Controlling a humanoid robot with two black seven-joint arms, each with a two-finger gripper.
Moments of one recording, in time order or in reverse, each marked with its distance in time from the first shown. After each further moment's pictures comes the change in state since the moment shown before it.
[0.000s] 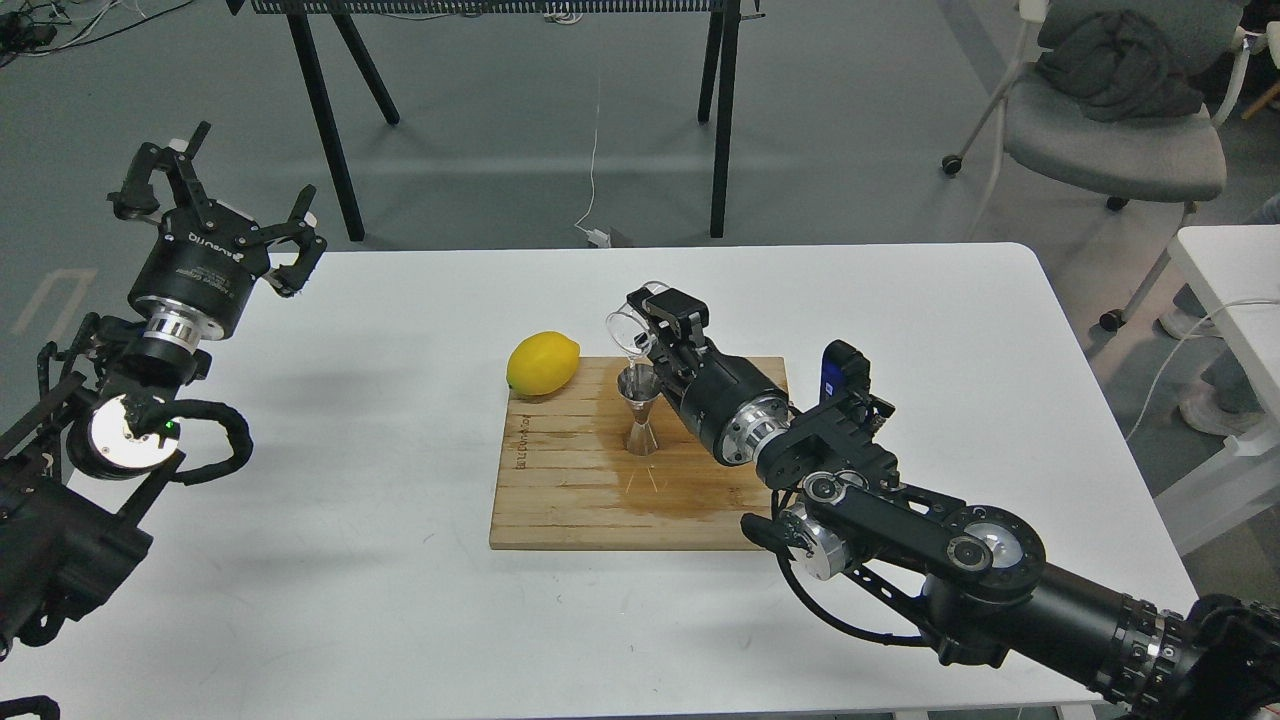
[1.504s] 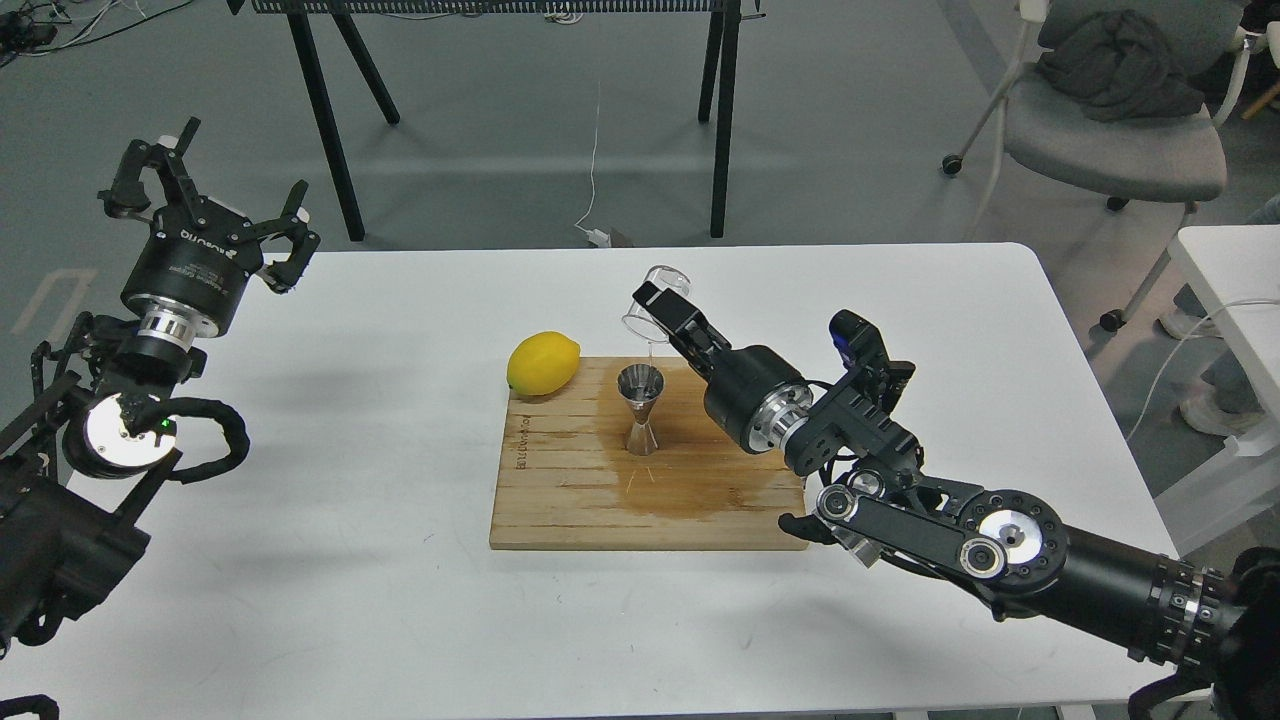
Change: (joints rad) left arm 0.002 0.001 -0.013 -0.001 0.000 0.002 -0.002; right arm 0.134 -0.112 -0.179 -0.027 -0.242 0.001 -0.001
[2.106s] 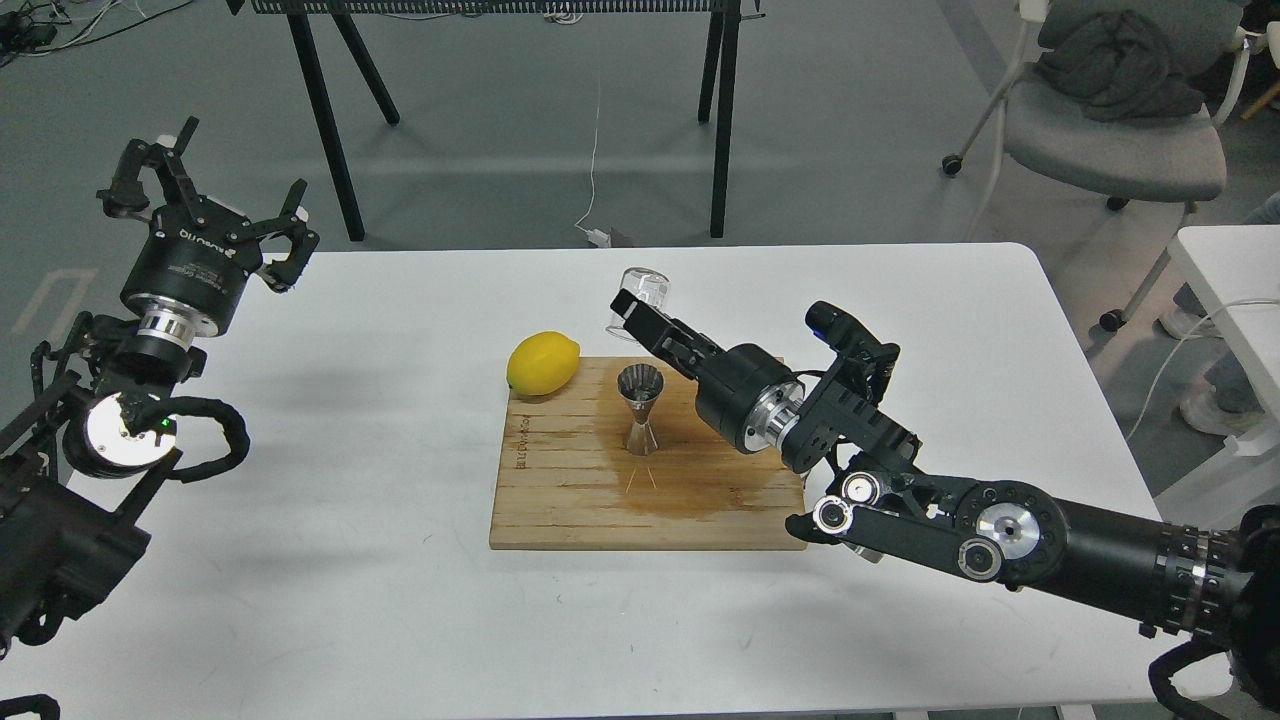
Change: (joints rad) left arm 0.000 -0.001 -0.002 0.000 0.000 0.001 -0.002; right arm 0.069 -0.013 -0.116 0.002 -0.086 -0.024 0.001
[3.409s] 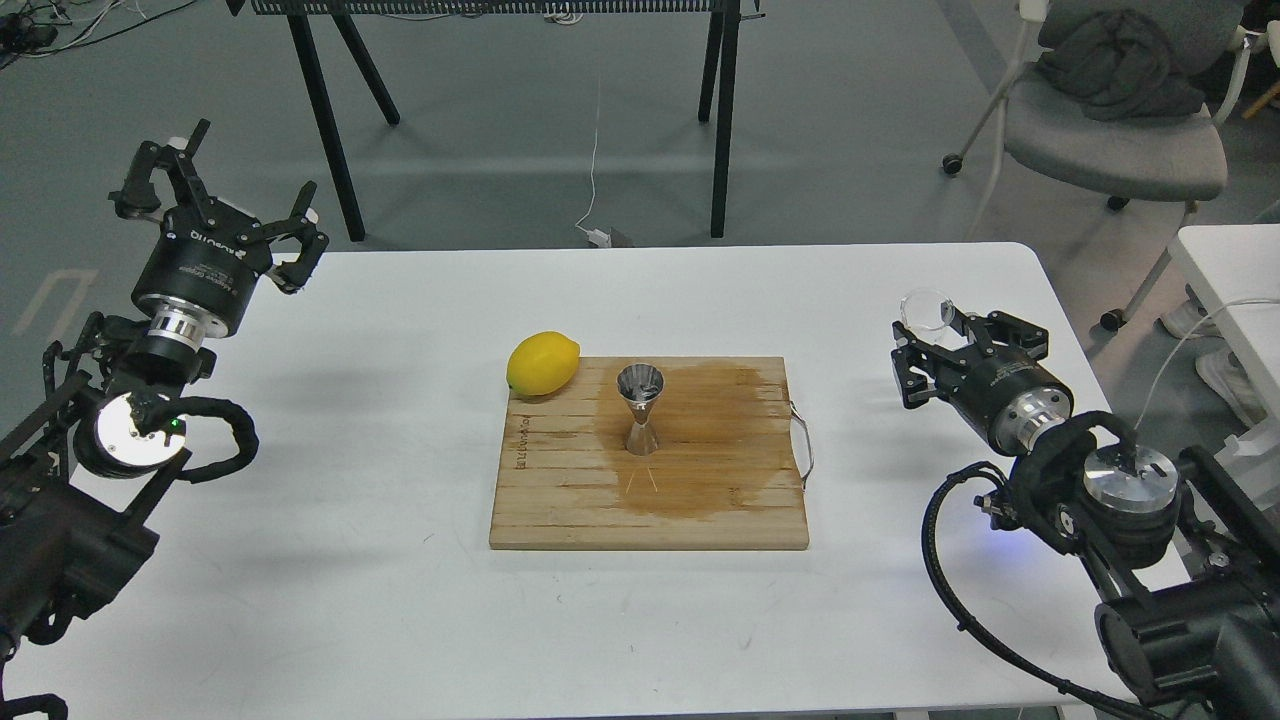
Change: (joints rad) left arm -0.003 -0.012 0.005 -0.005 0.000 0.009 0.003; right arm -0.654 -0.010 1.157 -0.019 1.400 0.232 -0.158
